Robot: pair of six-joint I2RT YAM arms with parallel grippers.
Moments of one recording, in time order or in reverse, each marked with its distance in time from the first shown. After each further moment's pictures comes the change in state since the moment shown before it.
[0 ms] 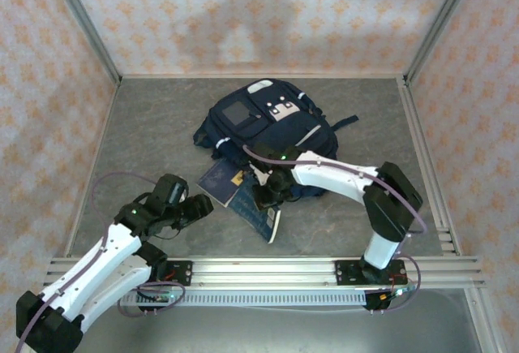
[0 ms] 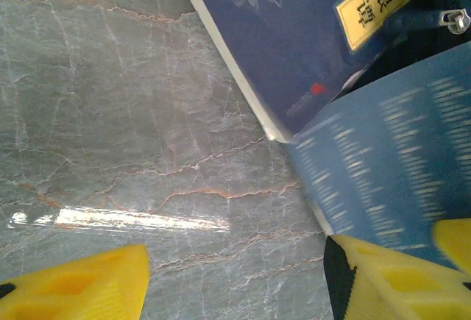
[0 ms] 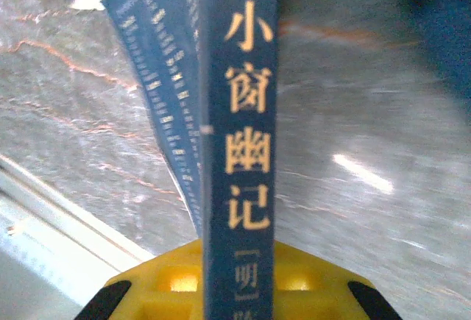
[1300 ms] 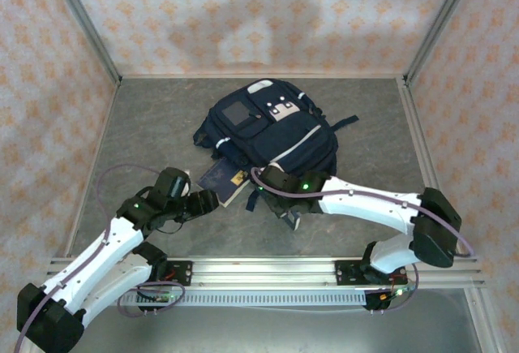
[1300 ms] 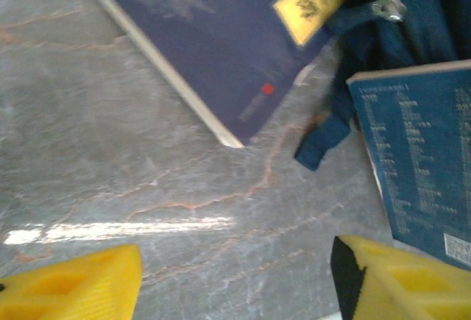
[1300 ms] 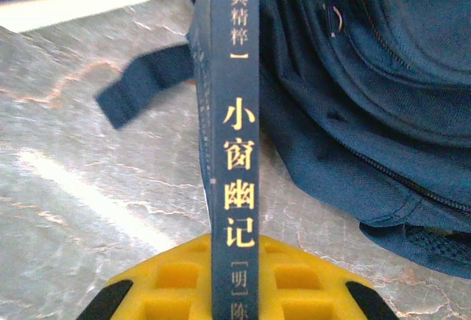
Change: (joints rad) left arm 0.000 0.052 0.054 0.061 0.066 0.126; right arm 0.169 -0.309 -0.220 0.122 0.492 -0.093
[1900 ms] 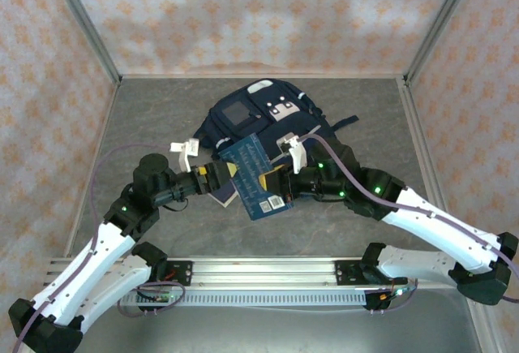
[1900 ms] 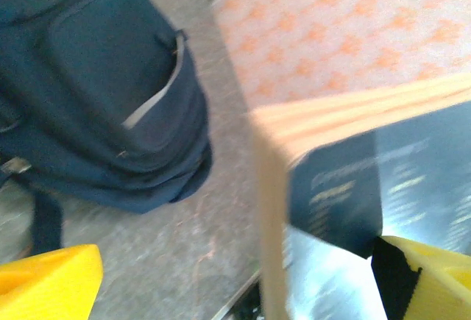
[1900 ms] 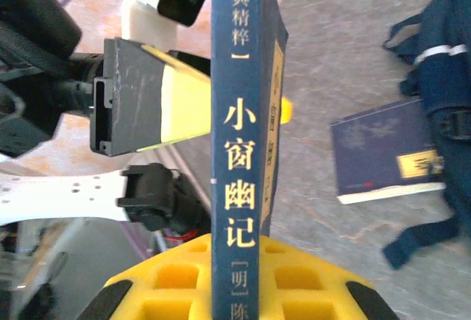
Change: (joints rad) left arm -0.001 -0.070 0.089 0.510 0.270 -0.052; right arm -0.099 -0.394 0.042 0.296 -0.528 0.146
